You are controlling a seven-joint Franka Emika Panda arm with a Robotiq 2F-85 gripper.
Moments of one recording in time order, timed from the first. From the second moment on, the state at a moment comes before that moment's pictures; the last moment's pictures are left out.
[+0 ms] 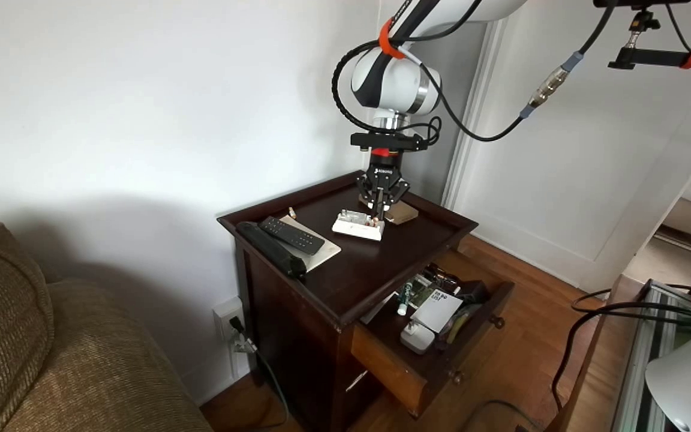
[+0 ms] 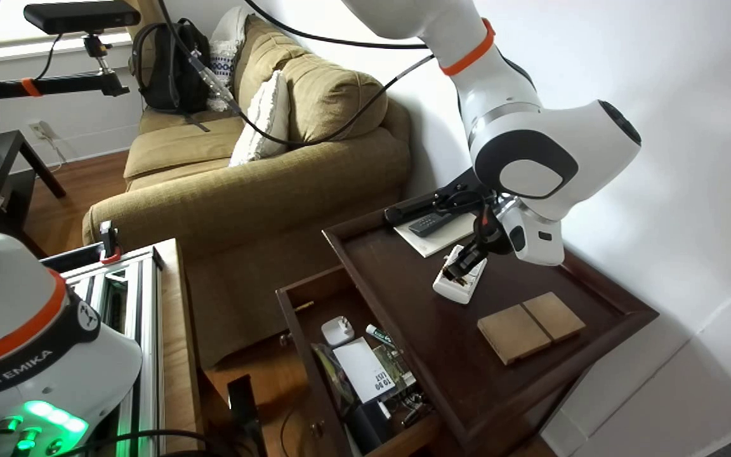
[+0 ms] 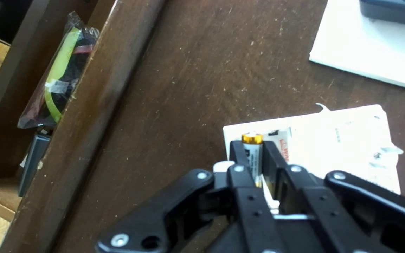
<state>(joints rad) -0.09 0.78 -0.13 -1.70 0.42 2.08 0.68</state>
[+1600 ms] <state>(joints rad) -0.07 0.79 -0.11 -1.70 0.38 2.14 0.61</state>
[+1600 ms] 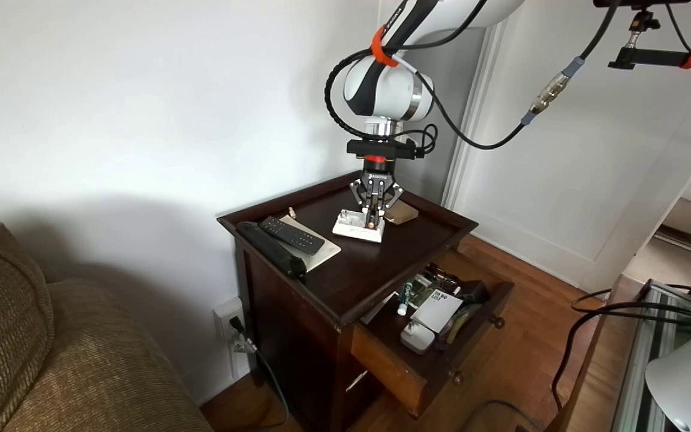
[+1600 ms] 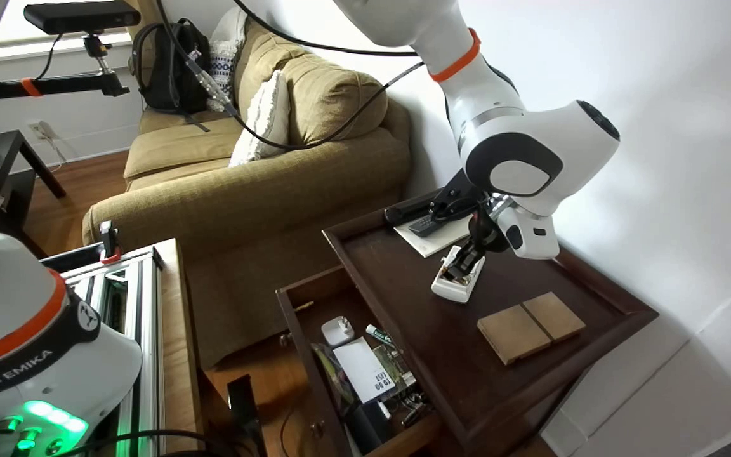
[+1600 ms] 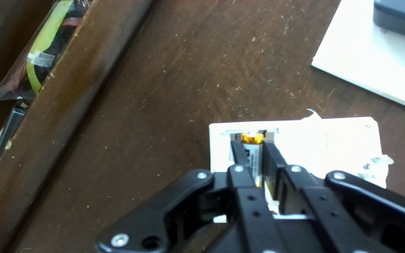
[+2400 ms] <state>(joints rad) -0.07 0.79 -0.12 -1.70 0.35 2.14 0.60</state>
